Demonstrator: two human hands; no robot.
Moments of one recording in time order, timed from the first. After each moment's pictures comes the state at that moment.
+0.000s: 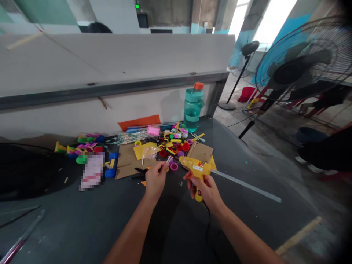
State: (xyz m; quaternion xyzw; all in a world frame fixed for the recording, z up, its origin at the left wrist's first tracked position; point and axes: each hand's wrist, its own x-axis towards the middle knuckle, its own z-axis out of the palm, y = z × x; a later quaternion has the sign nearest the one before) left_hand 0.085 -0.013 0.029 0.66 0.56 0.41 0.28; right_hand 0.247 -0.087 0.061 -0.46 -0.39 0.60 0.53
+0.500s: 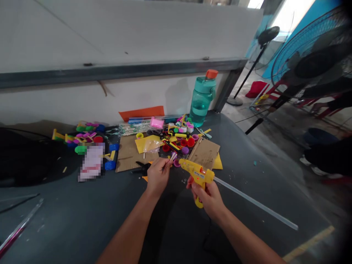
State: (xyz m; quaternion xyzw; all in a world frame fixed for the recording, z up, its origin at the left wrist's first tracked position) left_hand 0.080 -0.010 0.021 0.71 0.53 0.40 0.22; right_hand 0.240 -0.093 0.043 -0.52 -0.45 0.54 0.48
